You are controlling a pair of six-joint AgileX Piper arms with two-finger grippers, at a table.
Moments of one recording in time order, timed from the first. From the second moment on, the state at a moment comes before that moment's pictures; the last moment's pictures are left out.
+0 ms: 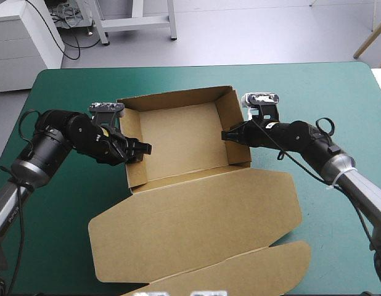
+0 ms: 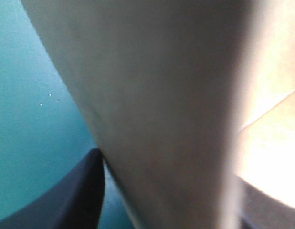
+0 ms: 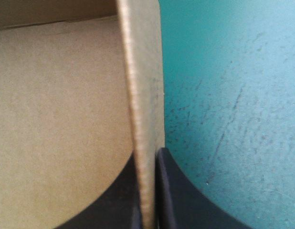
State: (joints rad) left arm -0.35 1.41 -1.31 -0.17 1.10 -0.19; right arm 0.34 1.52 -1.14 0.68 0.43 -0.40
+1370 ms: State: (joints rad) left arm -0.39 1.42 -1.33 -0.06 1.12 -0.28; right arm 0.34 1.53 -1.14 0.60 0.51 -0.29
